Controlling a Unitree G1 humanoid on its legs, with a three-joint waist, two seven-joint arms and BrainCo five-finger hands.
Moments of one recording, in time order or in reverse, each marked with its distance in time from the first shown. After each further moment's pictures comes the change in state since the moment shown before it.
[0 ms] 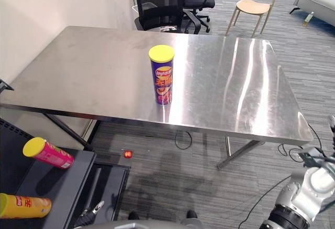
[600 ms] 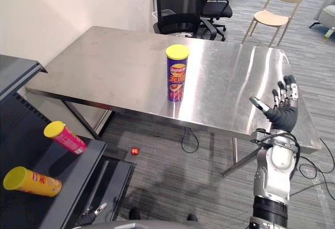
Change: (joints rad) left arm 0.015 0.034 -0.088 0.000 0.038 0.001 -0.028; right arm 0.000 -0.036 0.421 -0.043 0.014 0.014 0.233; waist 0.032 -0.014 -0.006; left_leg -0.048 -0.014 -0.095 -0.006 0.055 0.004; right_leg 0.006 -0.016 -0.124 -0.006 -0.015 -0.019
